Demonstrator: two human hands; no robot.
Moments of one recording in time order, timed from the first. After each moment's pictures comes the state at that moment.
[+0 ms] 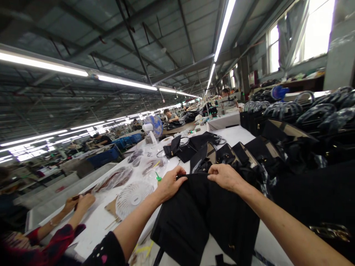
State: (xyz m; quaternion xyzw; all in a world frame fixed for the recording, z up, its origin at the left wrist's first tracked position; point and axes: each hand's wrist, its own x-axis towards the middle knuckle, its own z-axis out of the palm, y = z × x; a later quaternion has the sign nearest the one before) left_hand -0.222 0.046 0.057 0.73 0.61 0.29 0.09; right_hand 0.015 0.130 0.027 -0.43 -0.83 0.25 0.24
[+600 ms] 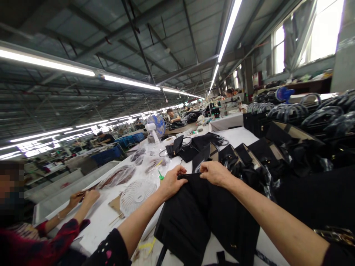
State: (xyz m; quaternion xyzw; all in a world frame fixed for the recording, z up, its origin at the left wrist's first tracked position) left_hand -0.232 0.047 0.050 0.70 0.62 0.33 0.11; right_hand -0.025 0.132 0.045 -0.37 -0.88 0.20 0.20
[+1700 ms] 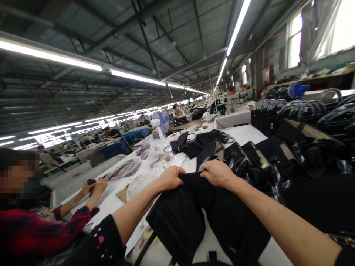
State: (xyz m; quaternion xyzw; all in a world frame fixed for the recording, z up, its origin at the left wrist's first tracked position) left_hand -0.235 0.032 0.077 0.66 0.73 0.14 0.13; right_hand -0.033 0.119 0.049 -0.33 -0.92 0.12 0.19
